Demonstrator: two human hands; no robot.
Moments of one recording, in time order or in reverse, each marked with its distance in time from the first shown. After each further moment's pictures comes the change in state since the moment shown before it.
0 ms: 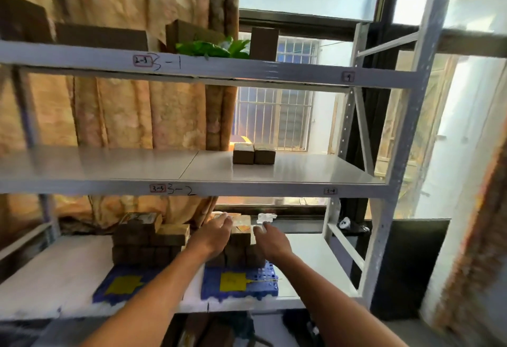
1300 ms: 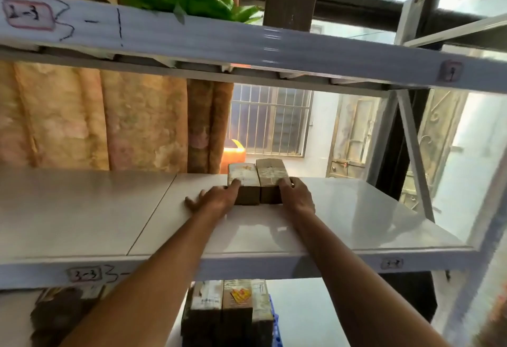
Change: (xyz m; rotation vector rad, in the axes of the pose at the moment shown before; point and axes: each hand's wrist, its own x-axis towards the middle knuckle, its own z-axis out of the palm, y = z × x) left_hand 0.332 0.046 -0.038 0.128 0.052 -0.298; right_hand 0.316 -0.053 -0.081 0.254 0.326 0.074
